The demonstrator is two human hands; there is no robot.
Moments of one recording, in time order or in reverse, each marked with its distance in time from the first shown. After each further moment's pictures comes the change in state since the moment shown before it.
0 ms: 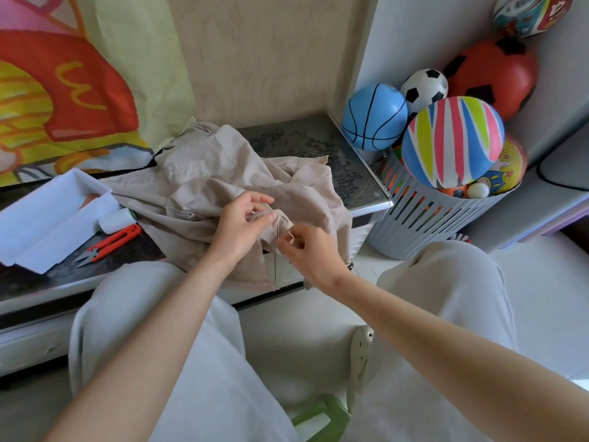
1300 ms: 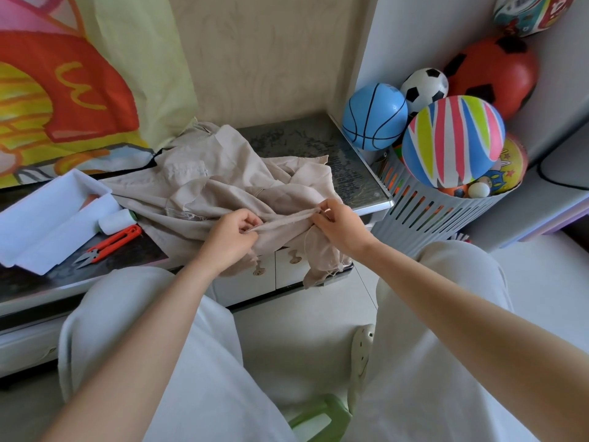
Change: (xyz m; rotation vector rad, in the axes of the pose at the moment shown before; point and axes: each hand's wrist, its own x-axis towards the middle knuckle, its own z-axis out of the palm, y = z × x) left_hand -0.007 -0.001 -0.014 0.344 -0.077 -0.185; right_hand 0.036 0.021 -0.044 -0.087 -0.015 0.085
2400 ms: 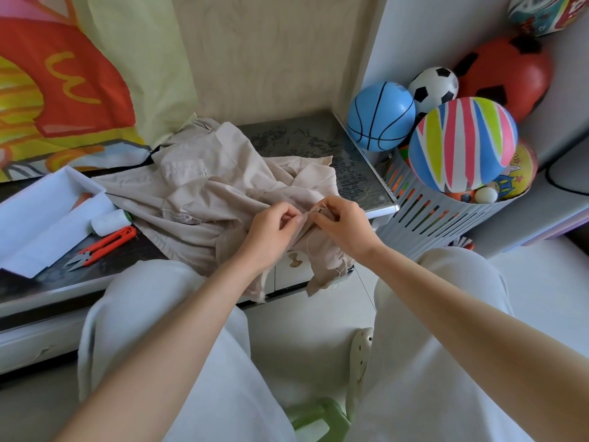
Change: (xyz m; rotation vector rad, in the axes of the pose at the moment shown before) left_hand 0.019 0.022 0.045 -0.015 0.043 0.237; right_hand 0.010 0.001 -0.003 0.099 0.031 -0.122
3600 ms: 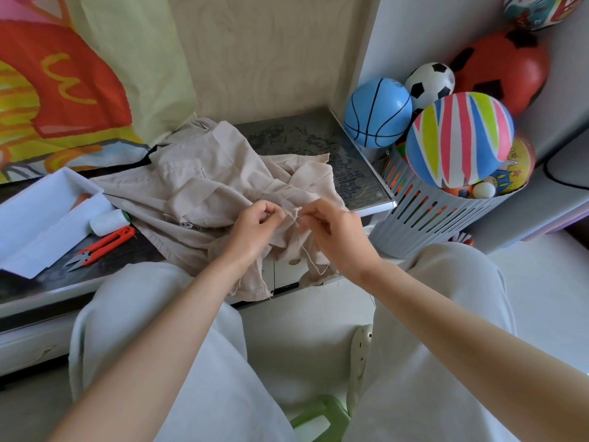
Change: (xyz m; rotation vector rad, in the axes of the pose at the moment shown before) left_hand -0.005 -0.004 -0.012 -0.271 0.050 -0.211; right_hand -0.032 -0.019 0.006 -0.051 0.034 -0.163
